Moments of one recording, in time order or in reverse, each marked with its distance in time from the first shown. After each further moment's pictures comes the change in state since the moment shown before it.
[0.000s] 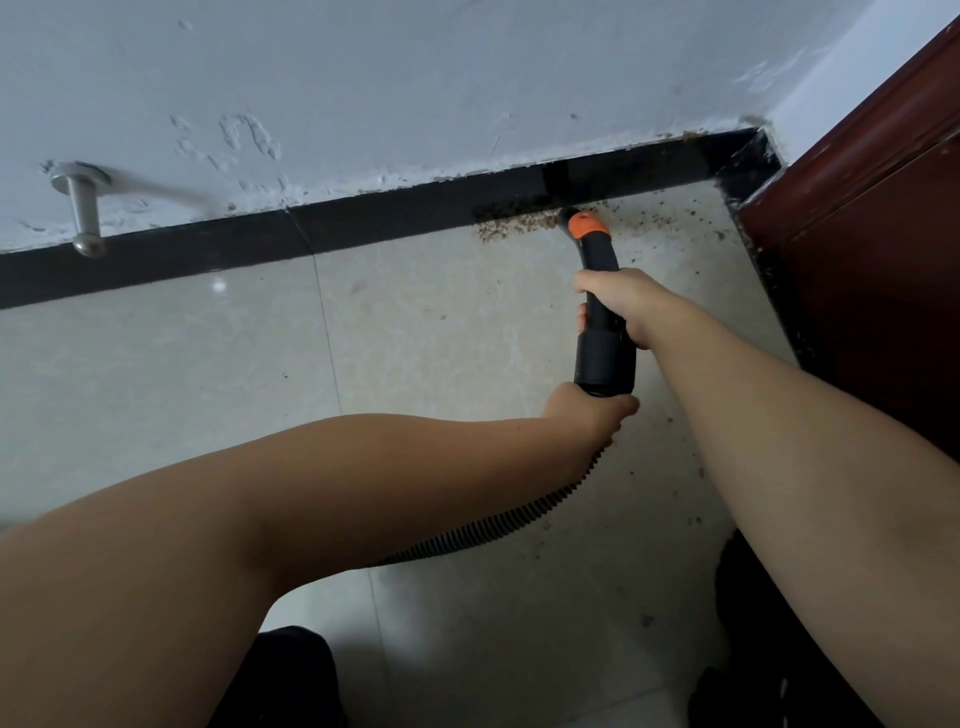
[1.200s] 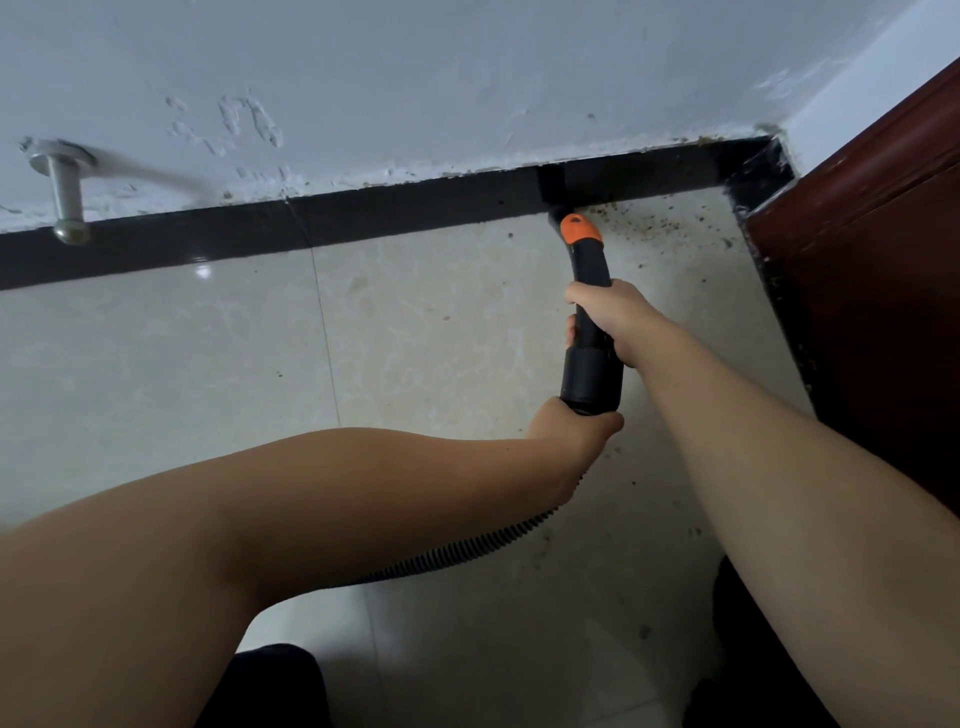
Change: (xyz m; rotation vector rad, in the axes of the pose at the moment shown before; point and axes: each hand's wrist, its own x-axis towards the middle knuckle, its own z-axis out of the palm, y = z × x) left_hand 0.006 -0.014 -0.016 -0.031 0.027 -0.010; right_hand 0.002 0.005 0.024 0.050 0.010 -0.009
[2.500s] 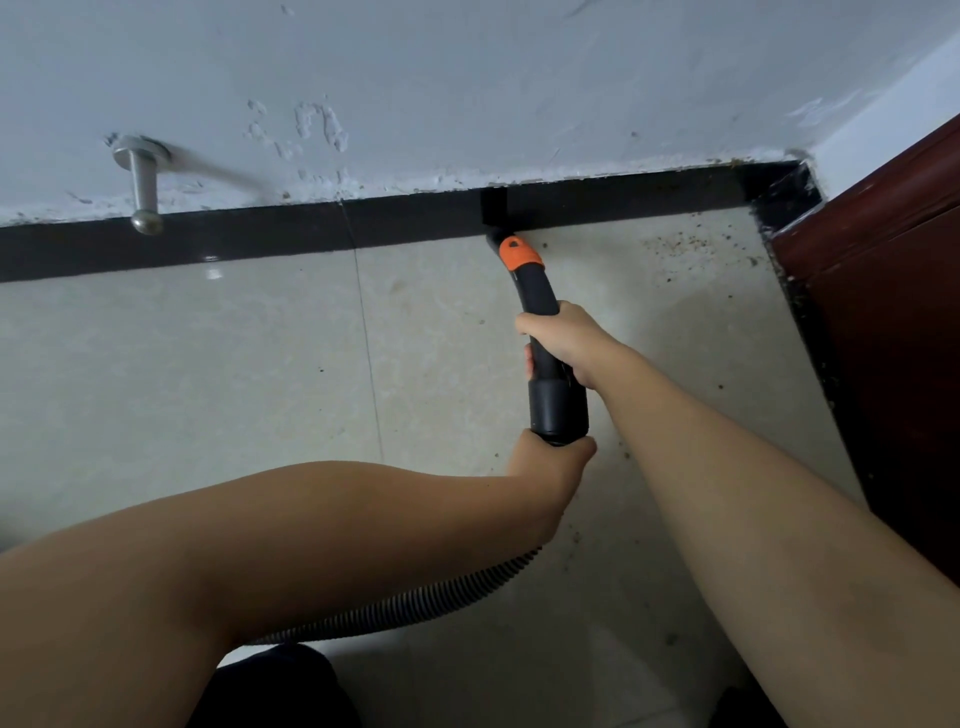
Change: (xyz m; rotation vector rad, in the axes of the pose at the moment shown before) left_hand -0.024 -0.032 -0.047 -0.136 0.098 0.003; right_hand -0.029 0.009 0.074 -0.184 -0.180 -0.085
